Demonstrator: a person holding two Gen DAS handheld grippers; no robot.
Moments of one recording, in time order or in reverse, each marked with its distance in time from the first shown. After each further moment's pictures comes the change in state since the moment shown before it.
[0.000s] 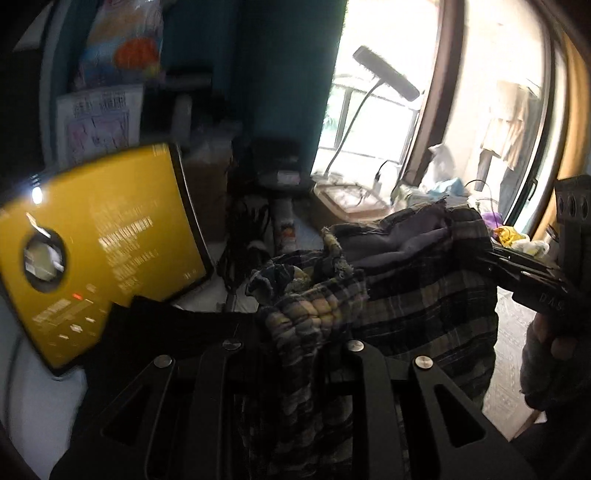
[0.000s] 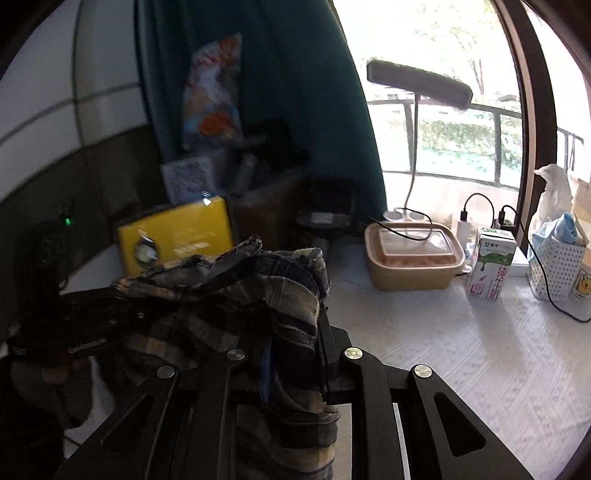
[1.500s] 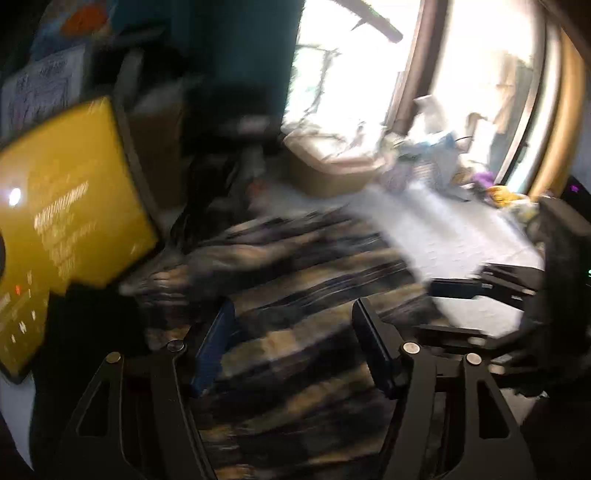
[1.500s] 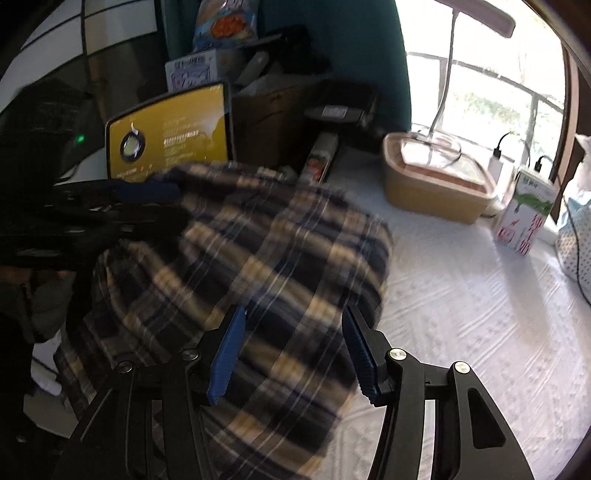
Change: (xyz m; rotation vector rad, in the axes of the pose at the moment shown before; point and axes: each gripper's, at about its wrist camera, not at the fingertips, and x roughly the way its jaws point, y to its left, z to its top) left arm 0.047 -0.009 -0.015 0.060 0.128 -0.032; right arm 0.045 -0.022 -0.064 -0.144 0.261 0.046
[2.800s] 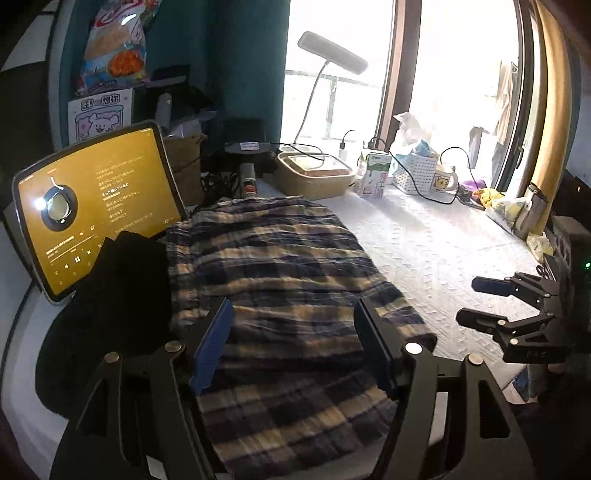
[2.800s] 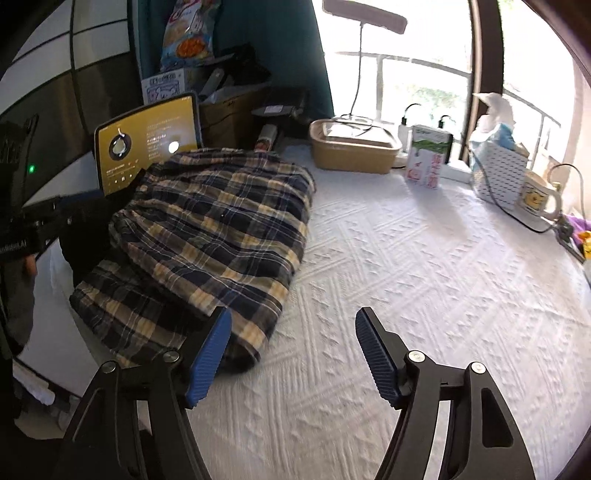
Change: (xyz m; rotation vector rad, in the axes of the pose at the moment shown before) left arm -0.098 -0.073 -0.080 0.014 -0.149 0.078; right arm -0.115 0.011 -0.099 0.135 -0.075 -0.200
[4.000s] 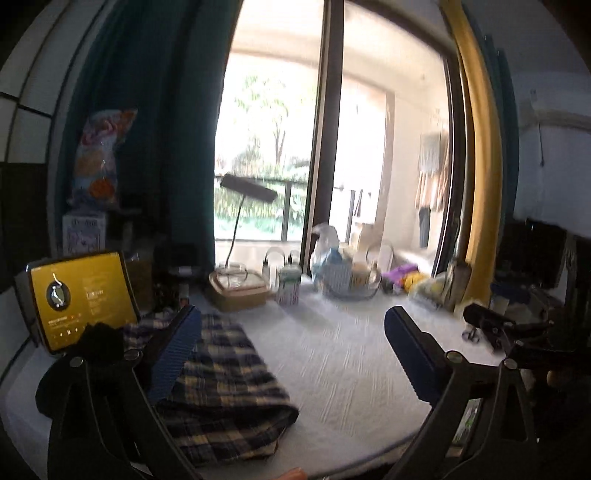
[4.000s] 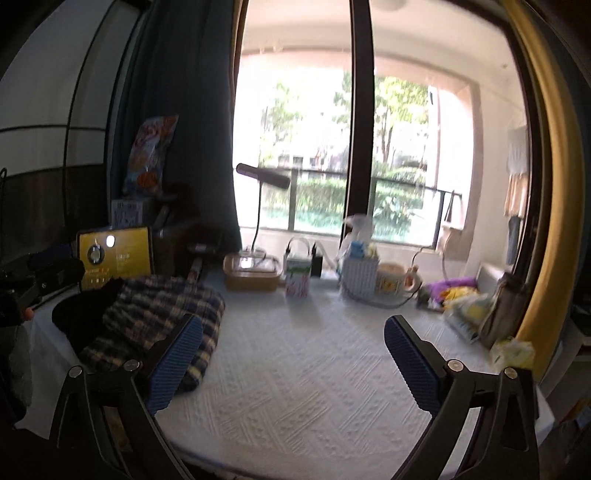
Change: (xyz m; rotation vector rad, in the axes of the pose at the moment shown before) left arm -0.138 -0.114 0.012 0.032 -0.443 -0.109; right arm -0.229 -0.016 -0.030 0.035 -0.473 -0.325
